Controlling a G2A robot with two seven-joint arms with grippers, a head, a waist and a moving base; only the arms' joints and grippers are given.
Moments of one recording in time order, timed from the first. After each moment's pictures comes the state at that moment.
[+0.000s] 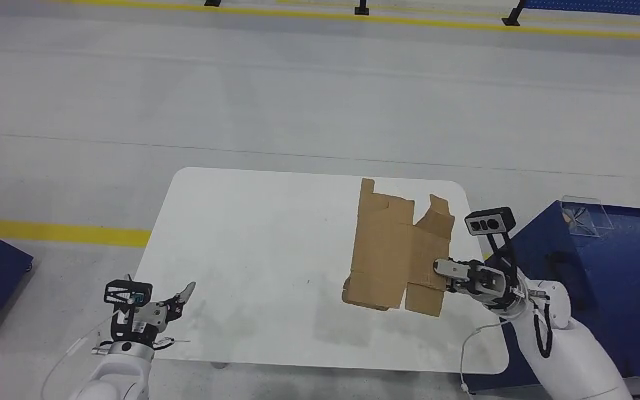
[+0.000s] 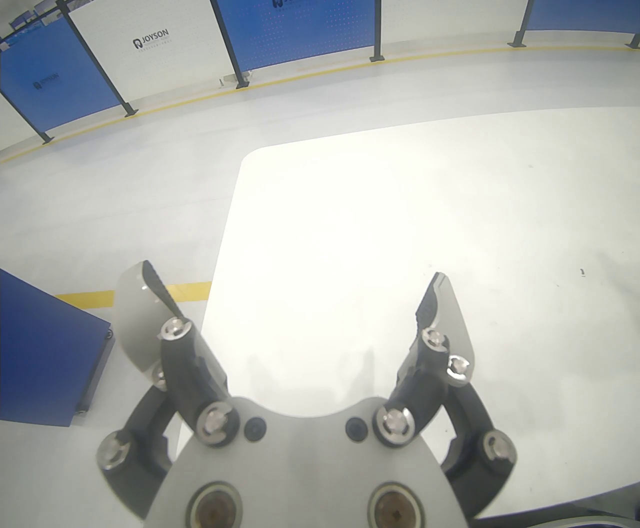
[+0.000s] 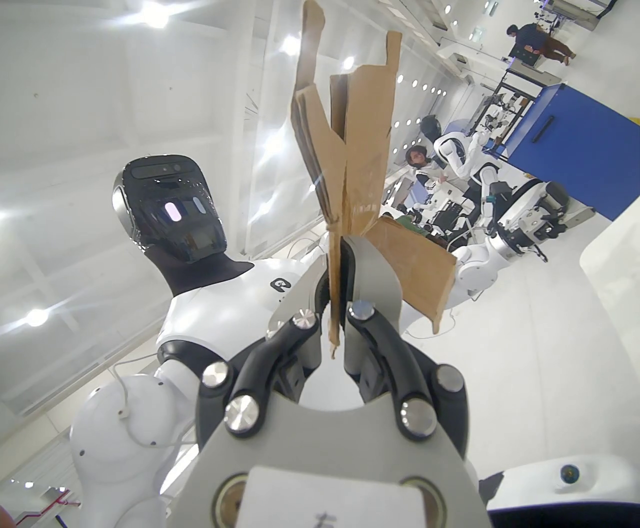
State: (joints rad) left arm 1.73 -1.15 -1.60 -1.80 1.33 0.00 0.00; right arm -1.25 -0.84 1.33 -1.62 1.16 -0.52 1.30
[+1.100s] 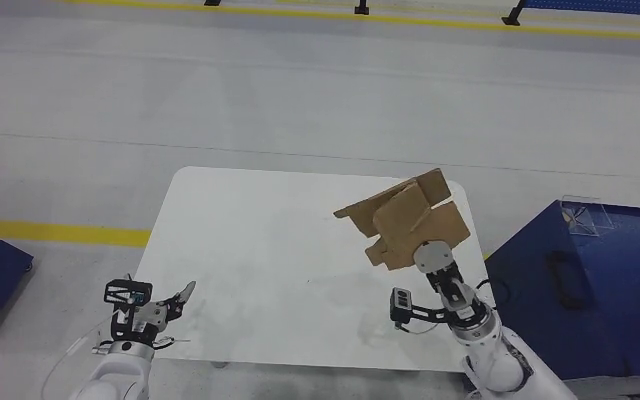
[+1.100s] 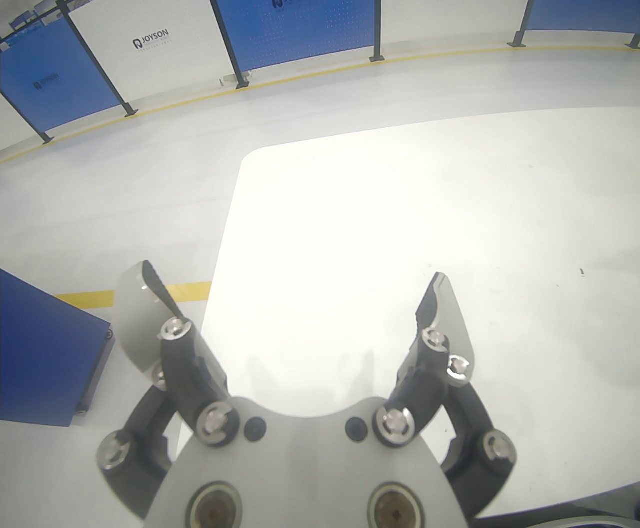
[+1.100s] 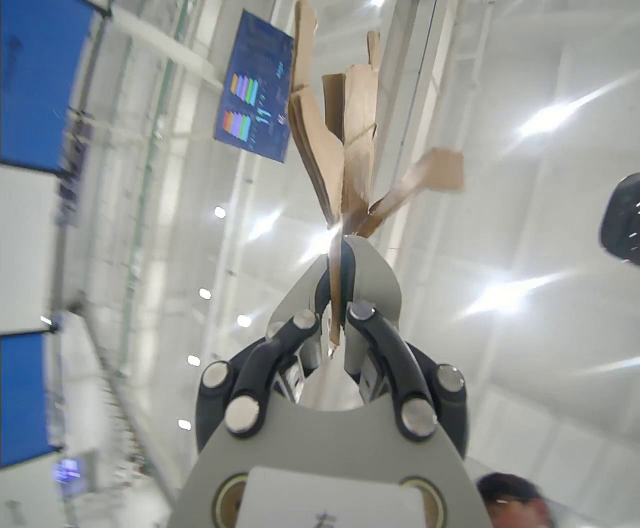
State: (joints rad) left arm 1.73 -1.15 -1.60 -1.80 1.33 0.00 0.00; right arm -1.48 -0.87 1.18 -1.77 2.96 0.80 0.32
